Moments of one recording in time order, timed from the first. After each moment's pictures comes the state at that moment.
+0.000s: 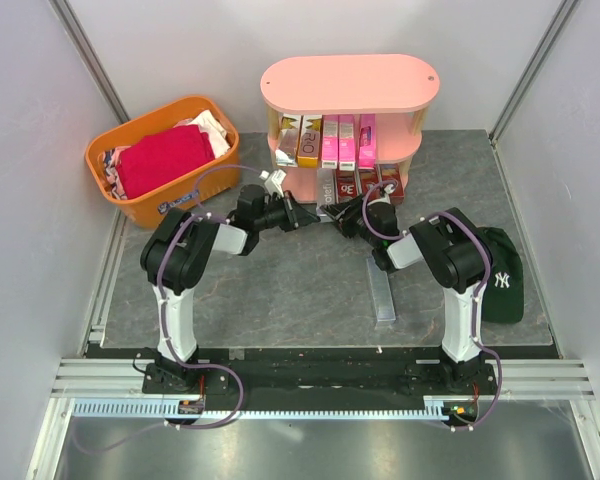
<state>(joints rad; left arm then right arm) -0.41 2.03 0.96 0.78 0.63 -0.79 0.43 2.05 0.81 1.00 -0.14 1.27</state>
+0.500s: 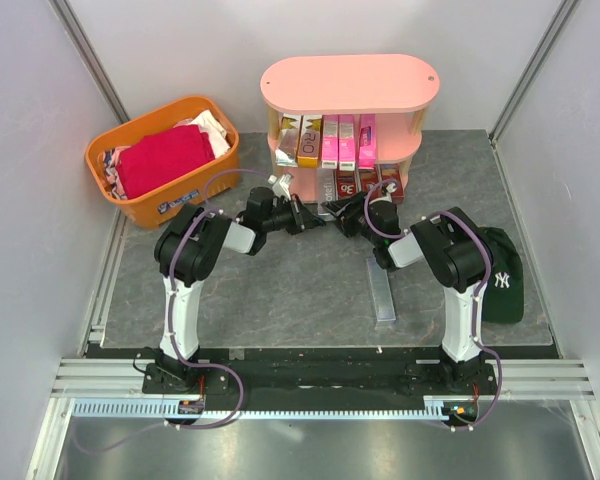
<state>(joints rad) -0.43 2.14 1.04 0.79 0.63 -0.82 0.42 2.06 0.82 0.99 -0.15 1.29</state>
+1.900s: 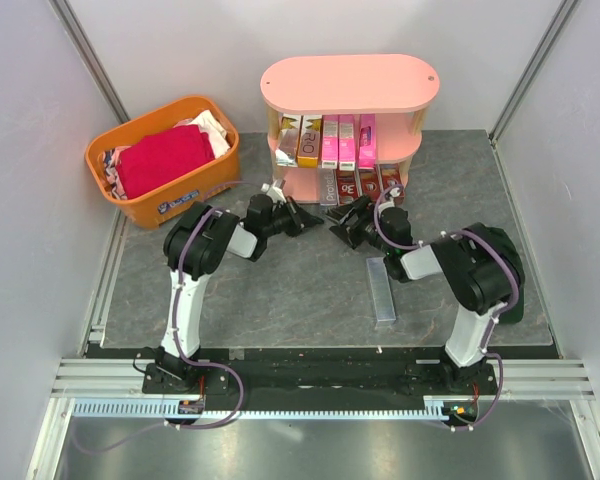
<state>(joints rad) -0.43 2.25 1.04 0.94 0.52 -1.00 0.43 1.86 0.66 0.98 -0.27 1.28</state>
